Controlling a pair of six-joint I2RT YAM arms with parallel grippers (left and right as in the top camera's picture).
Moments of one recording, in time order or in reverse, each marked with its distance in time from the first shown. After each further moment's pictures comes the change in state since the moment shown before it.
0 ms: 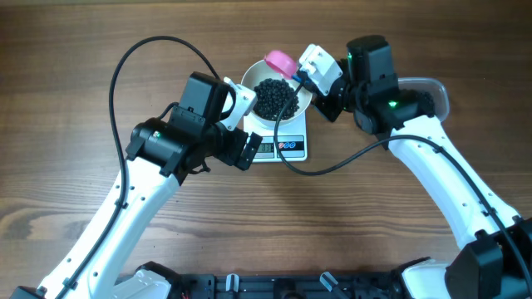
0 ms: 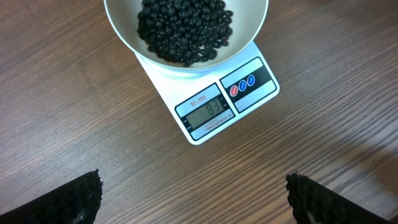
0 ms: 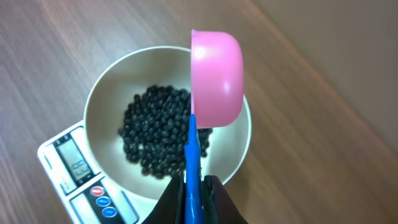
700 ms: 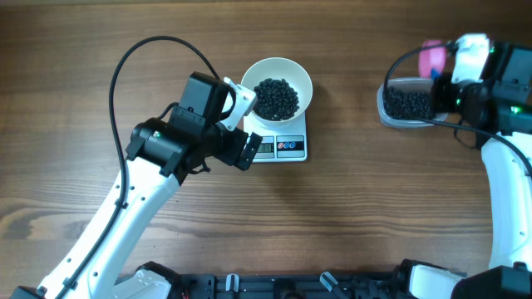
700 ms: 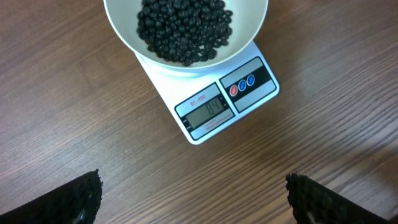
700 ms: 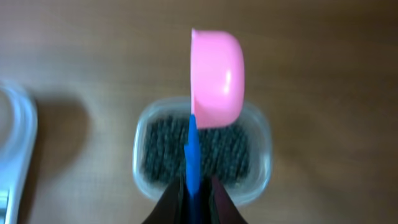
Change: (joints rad) left arm 0.000 0.000 0.000 0.000 0.000 0.000; right arm -0.563 -0.146 0.002 -0.294 0.138 0.311
